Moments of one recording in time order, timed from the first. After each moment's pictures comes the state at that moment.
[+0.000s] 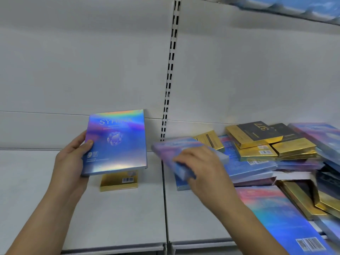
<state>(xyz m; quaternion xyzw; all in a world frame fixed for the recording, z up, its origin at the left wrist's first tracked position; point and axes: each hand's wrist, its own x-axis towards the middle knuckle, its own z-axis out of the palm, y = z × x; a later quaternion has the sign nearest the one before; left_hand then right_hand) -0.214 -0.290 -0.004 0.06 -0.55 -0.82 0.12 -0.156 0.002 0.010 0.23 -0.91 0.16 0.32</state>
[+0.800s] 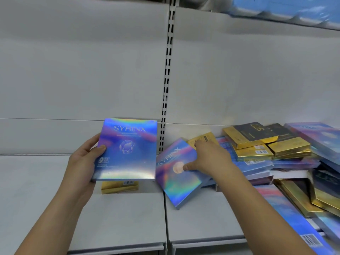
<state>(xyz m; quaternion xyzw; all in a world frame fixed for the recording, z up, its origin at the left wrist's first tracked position) -0.203 -0.273 0.003 0.04 -0.60 -0.80 0.10 -0.194 0.012 0.052 -0.07 -1.00 0.05 -0.01</state>
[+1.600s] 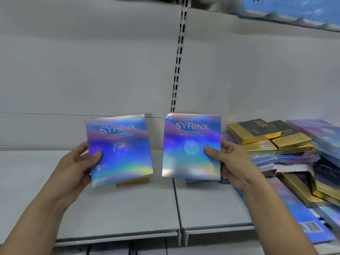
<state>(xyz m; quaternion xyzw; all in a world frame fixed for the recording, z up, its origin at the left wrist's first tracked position) -0.191 -0.339 -0.011 0.00 -0.59 -0.80 0.00 -0.155 0.031 0.025 -0.04 -0.66 0.75 0.05</state>
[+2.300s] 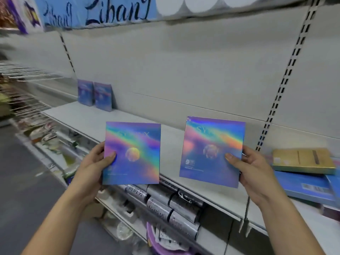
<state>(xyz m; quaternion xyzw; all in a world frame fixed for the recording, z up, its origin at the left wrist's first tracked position) 0.026 -0.426 -0.015 0.16 -0.60 -0.73 0.28 -0.146 -0.080 -0.005 0.18 -0.60 0.77 -0.10</state>
